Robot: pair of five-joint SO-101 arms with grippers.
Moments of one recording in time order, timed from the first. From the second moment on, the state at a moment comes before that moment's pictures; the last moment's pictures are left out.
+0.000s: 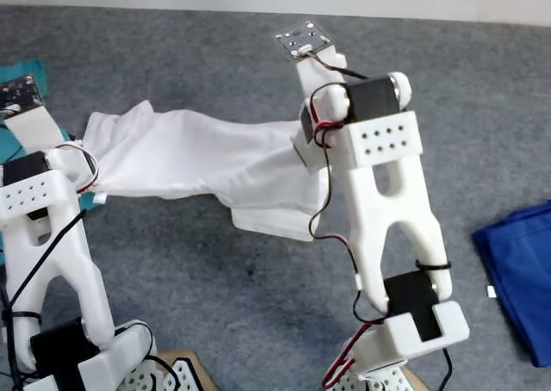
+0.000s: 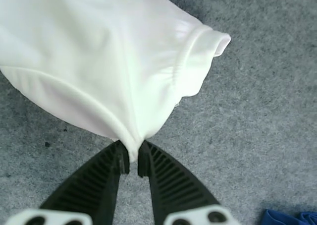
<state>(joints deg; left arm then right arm) -30.5 -17.2 30.1 56.9 5.5 -18.6 0.2 -23.8 100.4 16.6</state>
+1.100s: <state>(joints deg) -30.4 -17.5 35.7 50.9 5.5 -20.7 -5.9 -1.3 95.3 14.0</state>
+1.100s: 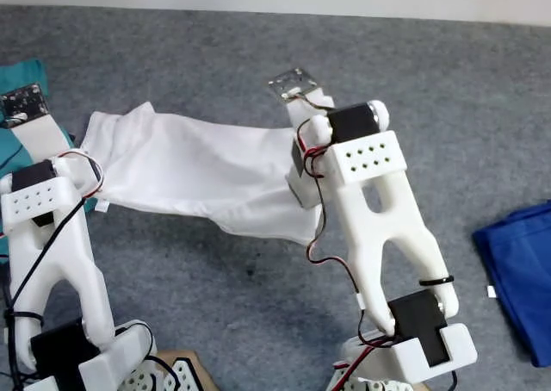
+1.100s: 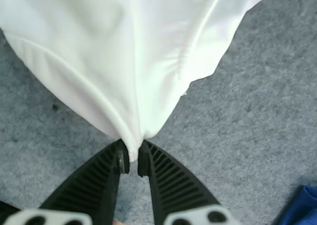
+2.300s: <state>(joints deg) -30.5 -22.9 42.9 39.8 2.1 -11.4 -1.4 5.6 76.6 18.3</state>
